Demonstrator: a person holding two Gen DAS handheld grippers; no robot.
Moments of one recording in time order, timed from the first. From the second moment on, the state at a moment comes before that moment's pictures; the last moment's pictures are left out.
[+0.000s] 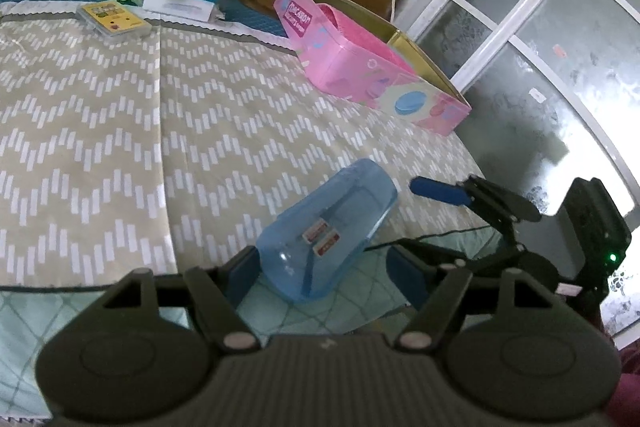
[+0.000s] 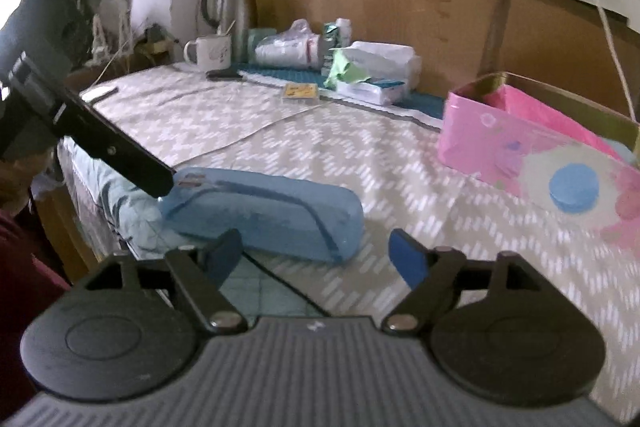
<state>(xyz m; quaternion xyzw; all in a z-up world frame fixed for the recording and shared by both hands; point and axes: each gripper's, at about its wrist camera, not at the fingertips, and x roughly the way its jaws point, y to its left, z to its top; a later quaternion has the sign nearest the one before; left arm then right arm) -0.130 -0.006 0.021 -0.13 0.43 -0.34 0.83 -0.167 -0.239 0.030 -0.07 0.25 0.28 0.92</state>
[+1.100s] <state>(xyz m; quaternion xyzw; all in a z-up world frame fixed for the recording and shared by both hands) -0.113 0.000 0.029 -0.12 0.46 -0.32 0.82 -0.136 -0.218 0.016 -0.14 0.26 0.32 0.90</state>
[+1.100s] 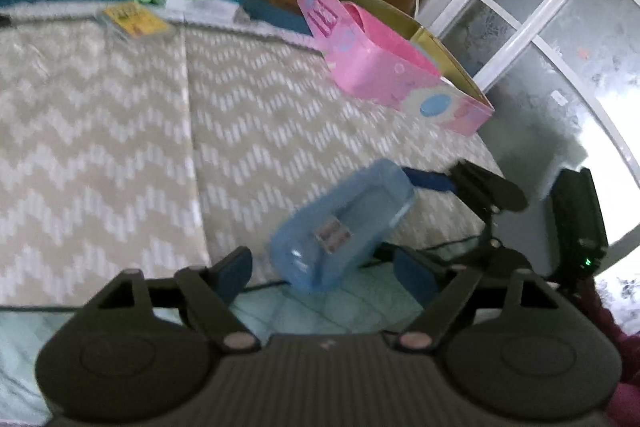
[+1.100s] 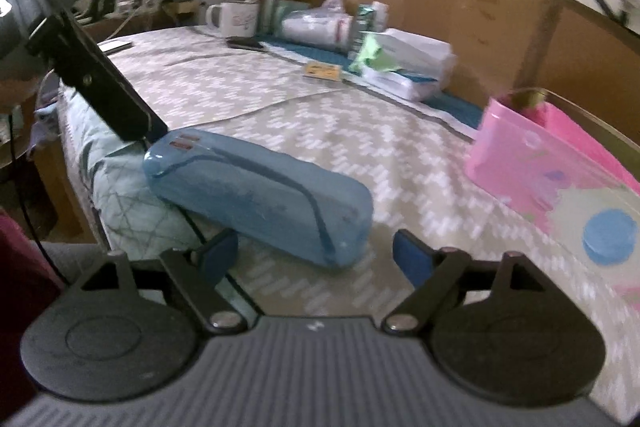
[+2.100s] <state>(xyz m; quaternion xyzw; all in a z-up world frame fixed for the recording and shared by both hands) -0.076 0.029 0.023 -0.16 0.43 -0.25 0.85 -0.120 -0.177 0.015 -0.07 0.27 0.25 0.93</state>
